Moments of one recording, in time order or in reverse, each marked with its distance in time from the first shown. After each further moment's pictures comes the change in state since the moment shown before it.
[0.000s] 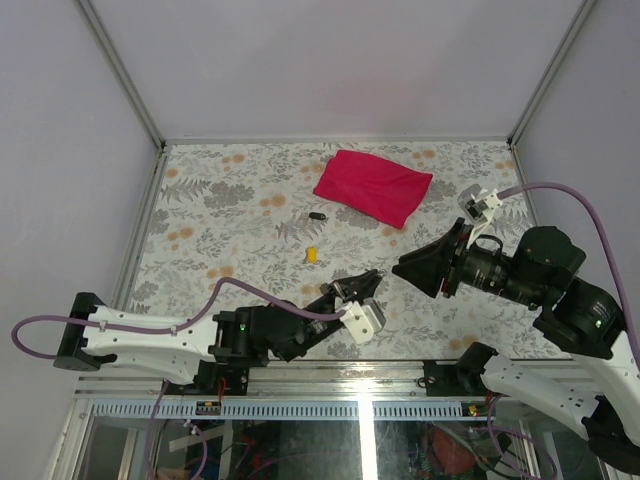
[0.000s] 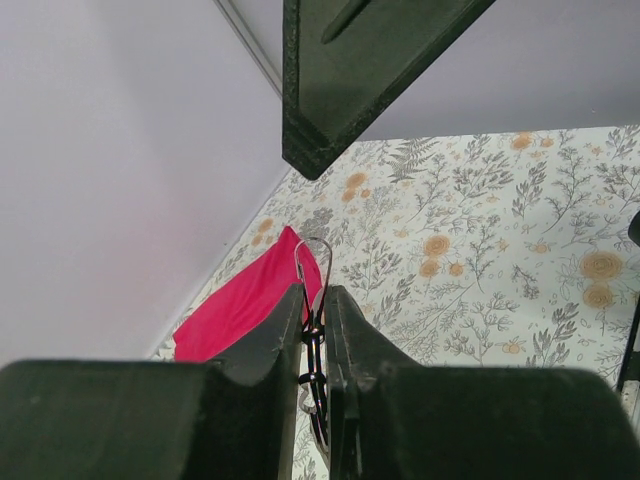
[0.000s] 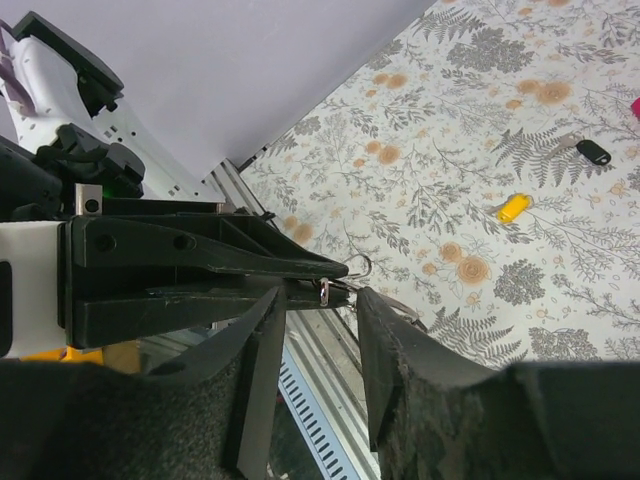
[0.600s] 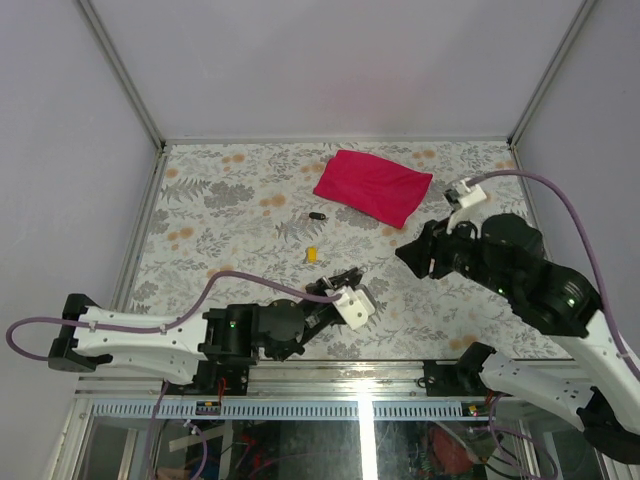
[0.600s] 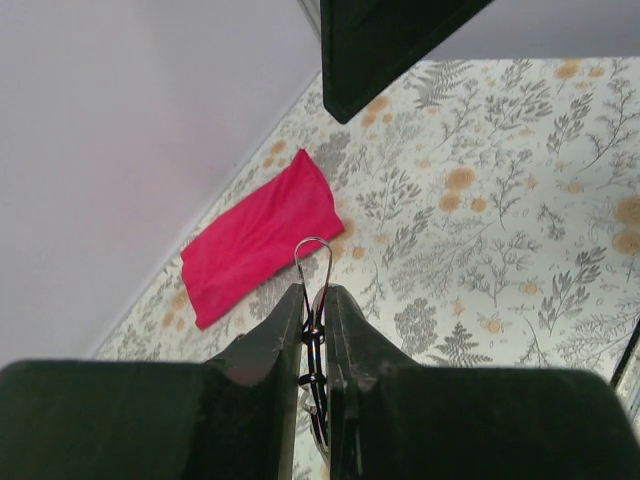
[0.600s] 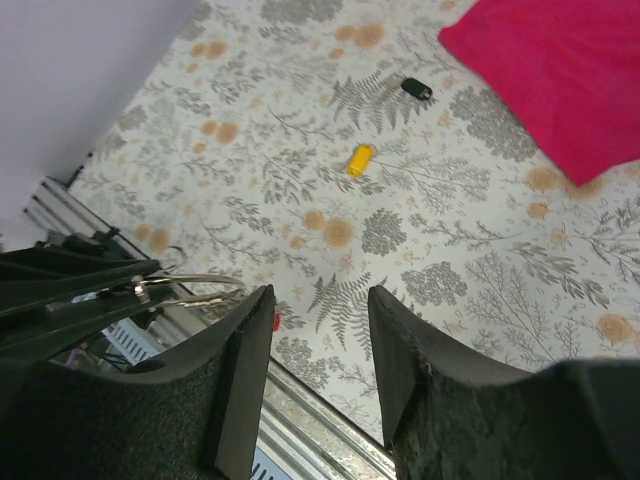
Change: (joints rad) left arm 0.005 -0.027 0.014 -0.188 -0.125 -0.125; right arm 0.000 0.072 0.000 -0.121 0.320 -0.055
